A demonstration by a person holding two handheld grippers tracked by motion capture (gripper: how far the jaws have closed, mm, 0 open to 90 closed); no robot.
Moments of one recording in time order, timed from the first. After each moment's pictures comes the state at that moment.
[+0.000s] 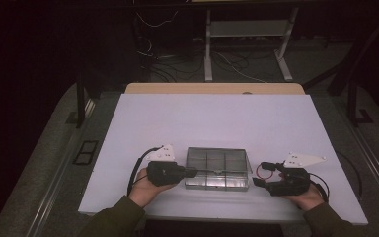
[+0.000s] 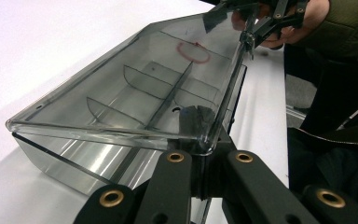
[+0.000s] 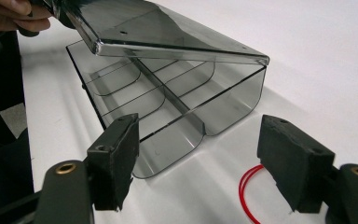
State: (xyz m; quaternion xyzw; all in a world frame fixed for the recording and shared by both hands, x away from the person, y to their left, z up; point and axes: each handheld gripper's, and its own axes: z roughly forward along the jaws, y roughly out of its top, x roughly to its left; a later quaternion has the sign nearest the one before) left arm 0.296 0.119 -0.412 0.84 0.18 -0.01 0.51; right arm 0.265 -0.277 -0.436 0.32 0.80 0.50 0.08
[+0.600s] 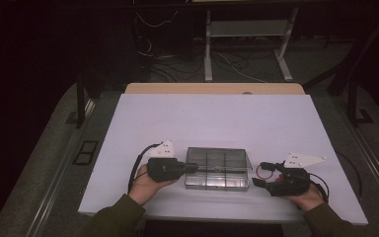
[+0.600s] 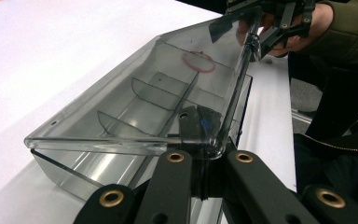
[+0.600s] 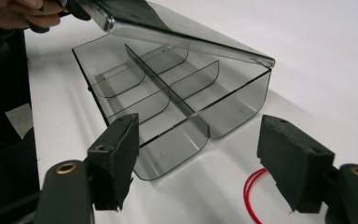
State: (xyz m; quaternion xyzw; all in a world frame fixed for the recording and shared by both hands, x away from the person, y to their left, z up) left arm 0.303 0.119 -0.405 0.84 0.17 0.00 0.52; right arm 0.264 -0.276 -0.435 0.32 0.80 0.50 0.08
